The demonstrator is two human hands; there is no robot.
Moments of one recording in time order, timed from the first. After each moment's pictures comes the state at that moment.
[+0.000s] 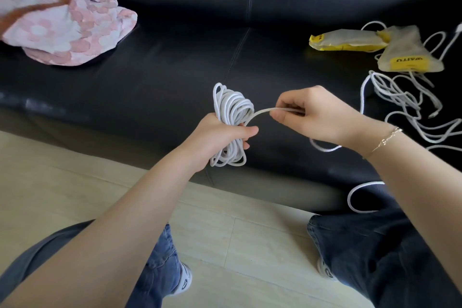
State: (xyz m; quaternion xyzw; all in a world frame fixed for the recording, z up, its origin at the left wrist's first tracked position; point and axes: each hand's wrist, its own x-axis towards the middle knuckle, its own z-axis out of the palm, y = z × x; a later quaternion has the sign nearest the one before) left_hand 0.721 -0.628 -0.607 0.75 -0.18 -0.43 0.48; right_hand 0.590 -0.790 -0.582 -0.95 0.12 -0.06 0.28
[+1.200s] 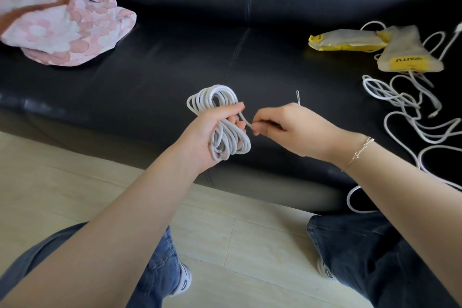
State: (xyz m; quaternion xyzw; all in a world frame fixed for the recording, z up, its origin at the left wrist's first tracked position) left_hand 0.718 -0.629 -0.596 0.52 0.05 -0.53 0.67; right_hand 0.602 -0.769 -0.597 -0.97 0.08 -0.02 0.25
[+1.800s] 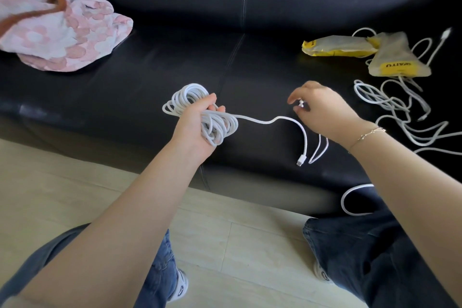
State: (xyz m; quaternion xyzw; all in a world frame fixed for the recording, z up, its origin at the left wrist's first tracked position) left_hand 0.730 -0.637 -0.595 0.45 0.15 -0.44 0.76; right_hand 0.594 -0.833 -0.612 -0.95 0.27 -0.07 0.13
